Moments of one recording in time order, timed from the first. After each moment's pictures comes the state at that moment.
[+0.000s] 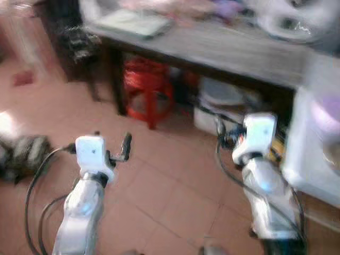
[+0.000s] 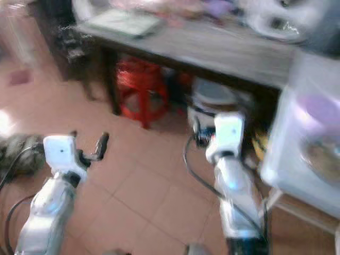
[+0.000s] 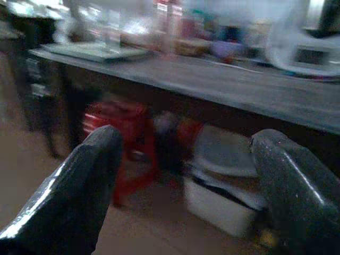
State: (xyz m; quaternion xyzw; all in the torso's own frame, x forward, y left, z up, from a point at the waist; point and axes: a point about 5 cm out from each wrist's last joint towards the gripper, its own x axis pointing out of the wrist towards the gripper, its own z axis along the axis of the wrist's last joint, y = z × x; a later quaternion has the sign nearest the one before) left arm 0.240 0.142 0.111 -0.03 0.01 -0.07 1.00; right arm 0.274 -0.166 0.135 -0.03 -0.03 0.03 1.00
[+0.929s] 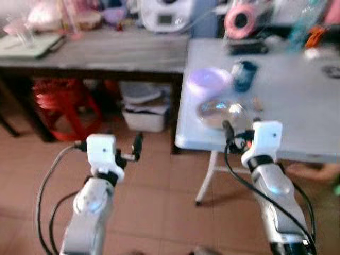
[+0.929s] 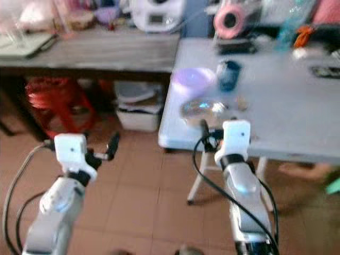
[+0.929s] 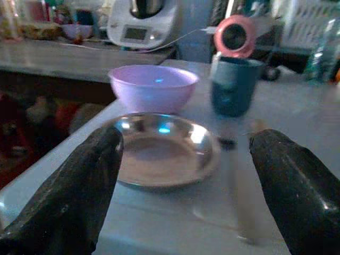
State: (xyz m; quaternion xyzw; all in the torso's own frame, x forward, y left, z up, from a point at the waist) left arm 0.241 0.144 0.119 -0.03 0.00 -0.08 1.00; right arm 0.269 -0.168 0.129 -0.03 -0.01 0.03 1.00
